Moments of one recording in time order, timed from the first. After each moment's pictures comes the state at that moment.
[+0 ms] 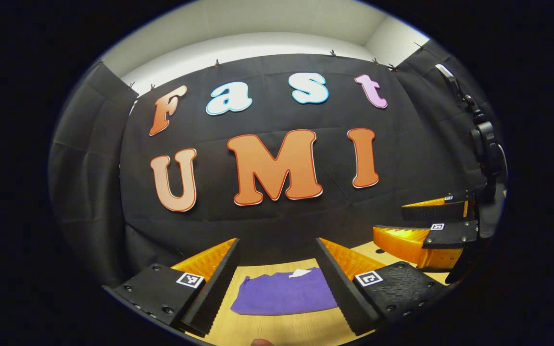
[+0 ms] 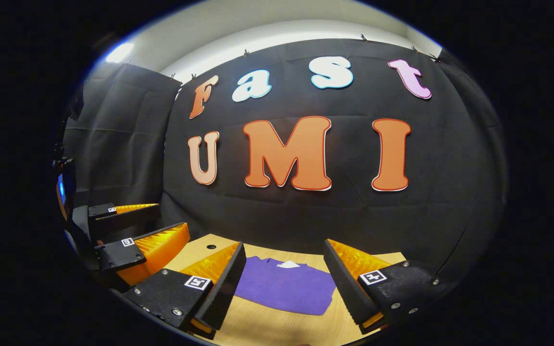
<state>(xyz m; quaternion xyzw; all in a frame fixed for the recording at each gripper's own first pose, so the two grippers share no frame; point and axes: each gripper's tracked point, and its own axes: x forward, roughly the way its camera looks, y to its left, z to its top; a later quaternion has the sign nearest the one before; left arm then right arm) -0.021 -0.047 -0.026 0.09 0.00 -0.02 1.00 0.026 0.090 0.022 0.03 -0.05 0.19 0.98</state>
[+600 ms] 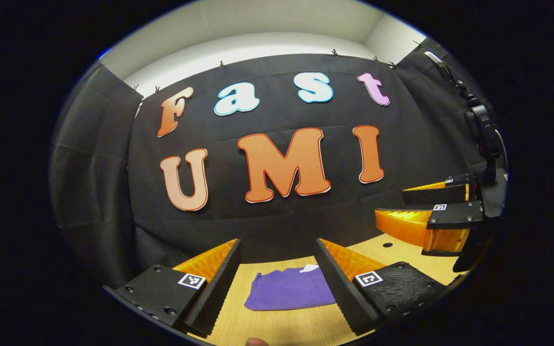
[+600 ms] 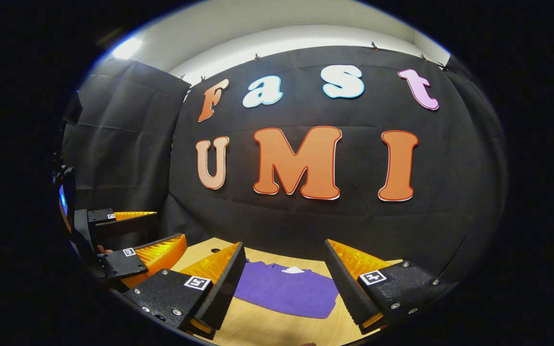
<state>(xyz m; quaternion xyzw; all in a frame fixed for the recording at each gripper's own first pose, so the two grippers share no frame) -0.044 -0.025 -0.031 0.08 -0.01 0.00 1.00 0.011 0.108 0.033 0.02 -0.07 0.20 0.98</state>
